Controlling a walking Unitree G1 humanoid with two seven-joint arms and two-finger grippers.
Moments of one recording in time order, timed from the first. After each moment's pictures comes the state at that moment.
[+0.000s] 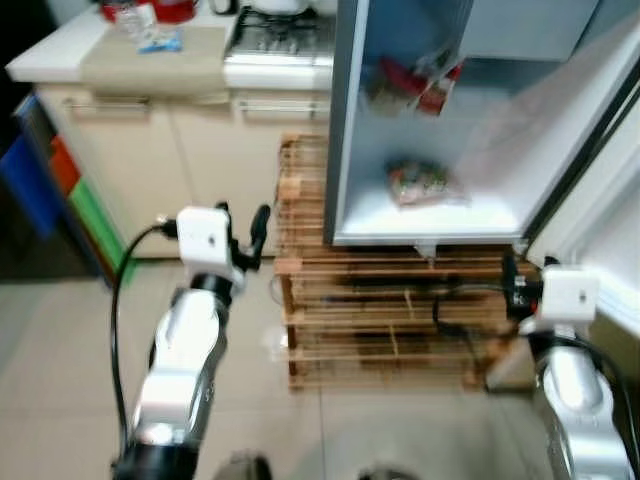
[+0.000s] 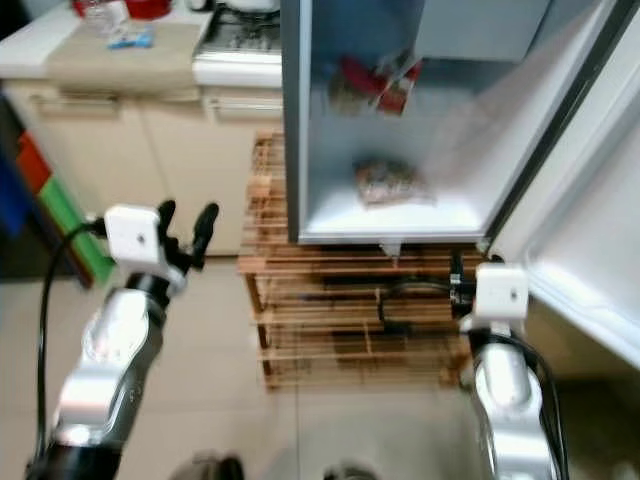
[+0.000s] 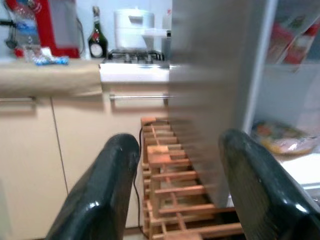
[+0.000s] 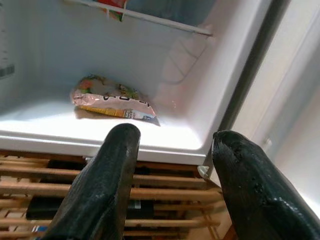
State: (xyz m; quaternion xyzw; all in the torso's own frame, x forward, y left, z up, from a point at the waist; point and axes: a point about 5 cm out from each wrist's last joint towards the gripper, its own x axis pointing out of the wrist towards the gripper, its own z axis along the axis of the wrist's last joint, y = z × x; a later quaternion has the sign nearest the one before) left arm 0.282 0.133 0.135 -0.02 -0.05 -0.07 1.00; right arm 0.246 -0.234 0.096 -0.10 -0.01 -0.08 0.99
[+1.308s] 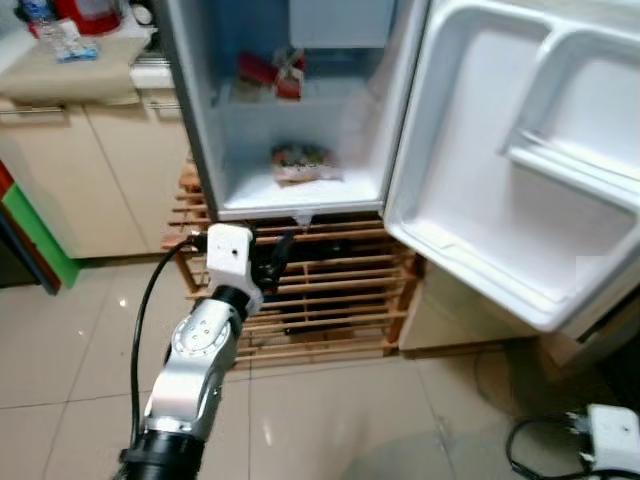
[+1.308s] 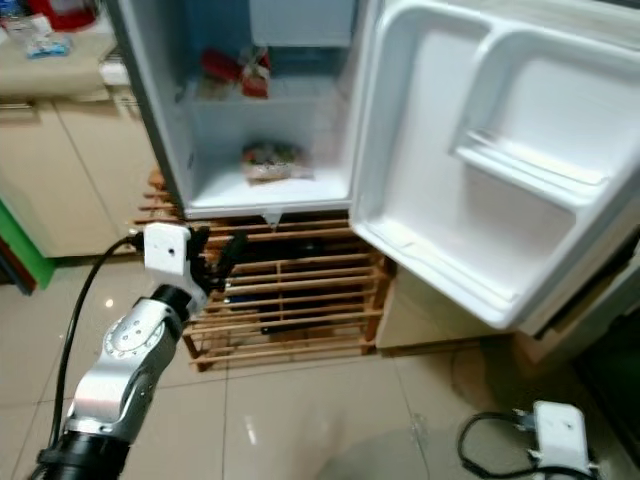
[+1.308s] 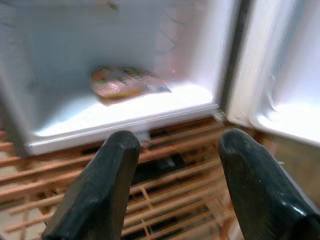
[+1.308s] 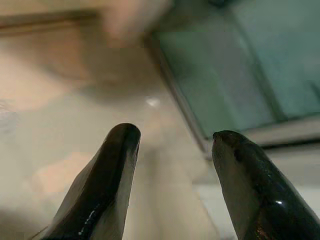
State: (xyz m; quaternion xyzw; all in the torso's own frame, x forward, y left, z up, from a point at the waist) left arm 0.297 0.129 0.108 0.00 0.04 -0.15 0.99; right arm 0.127 -0.361 -0.031 -0.18 0.40 -0.33 0.84
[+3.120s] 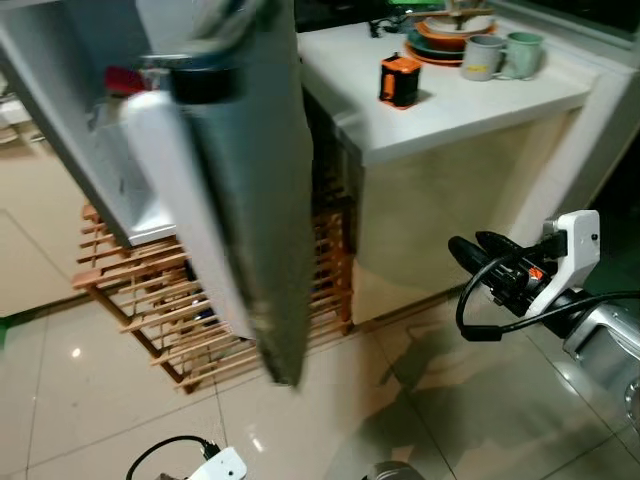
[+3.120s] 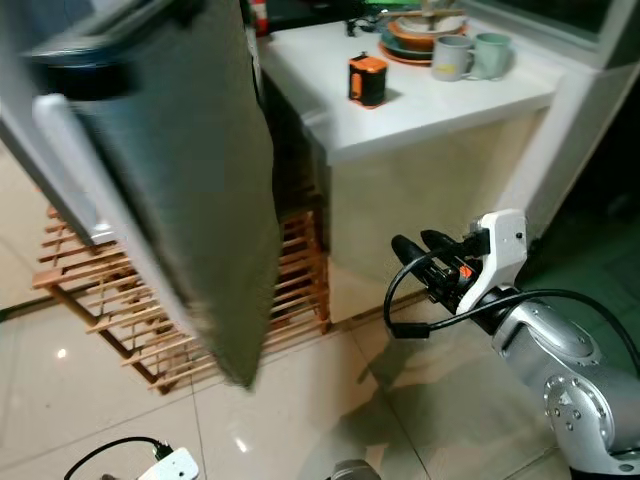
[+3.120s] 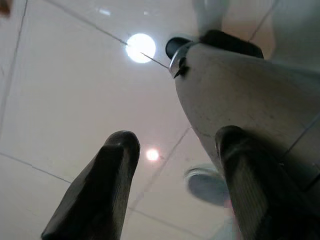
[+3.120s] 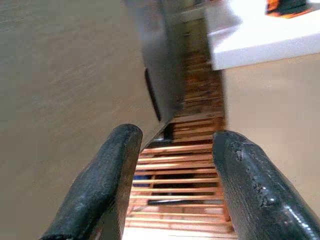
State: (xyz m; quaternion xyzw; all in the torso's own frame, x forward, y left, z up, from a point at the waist) left arm 0.128 0.200 -0.103 0.22 0.62 -0.26 0.71; right arm 0.248 -0.208 0.167 0.09 0.10 0.25 0.96
